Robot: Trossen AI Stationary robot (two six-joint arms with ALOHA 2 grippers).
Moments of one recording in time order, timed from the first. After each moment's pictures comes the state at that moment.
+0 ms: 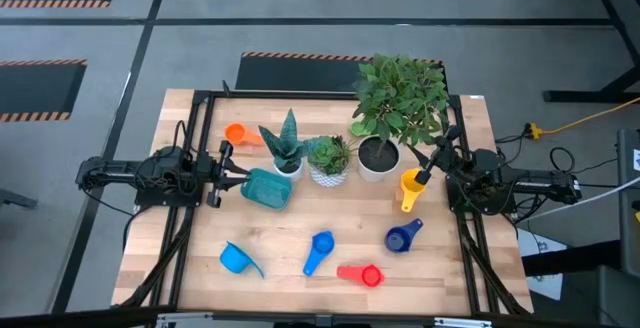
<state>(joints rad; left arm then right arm) 0.01 0.00 0.01 0.14 0.09 0.01 -0.05 0.02 0.01 0.15 0.48 -0.45</state>
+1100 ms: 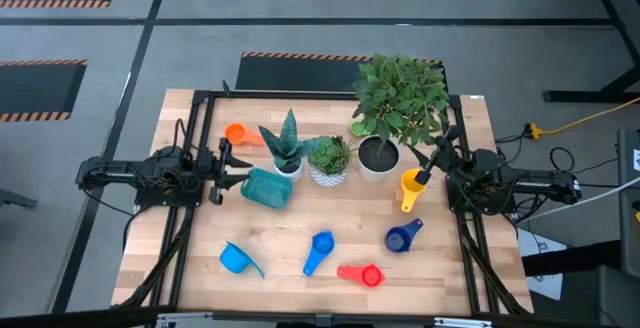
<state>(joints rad) 0.01 0.00 0.01 0.14 -0.02 -0.08 -0.05 0.02 0.01 0.15 0.48 -0.45</state>
